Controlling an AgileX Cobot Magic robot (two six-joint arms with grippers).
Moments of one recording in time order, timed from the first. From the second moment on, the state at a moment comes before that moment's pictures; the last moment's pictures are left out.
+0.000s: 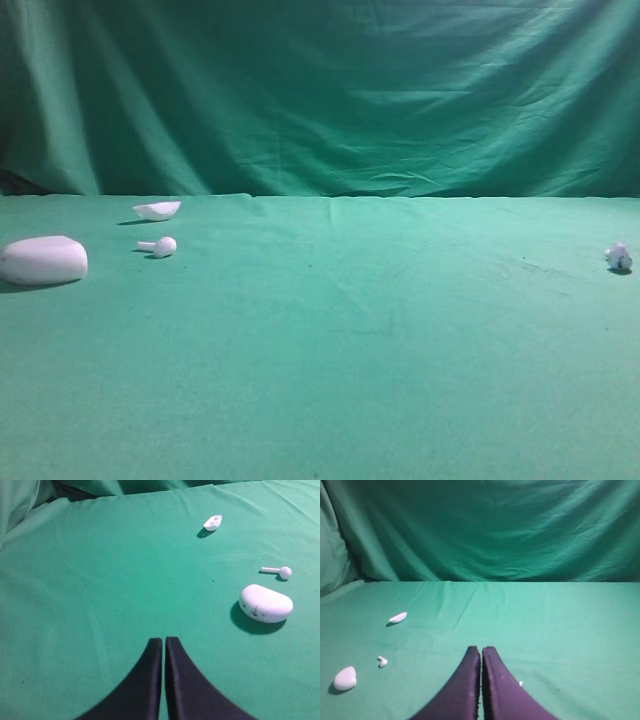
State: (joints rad) left arm -0.05 -0.01 0.02 0.00 0.36 0.08; right arm 0.25 0.08 -0.63 0.05 0.83 0.01
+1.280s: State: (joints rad) left arm -0.05 -0.01 0.02 0.00 0.36 0.08; right arm 0.10 -0.01 0.02 -0.07 0.37 0.07
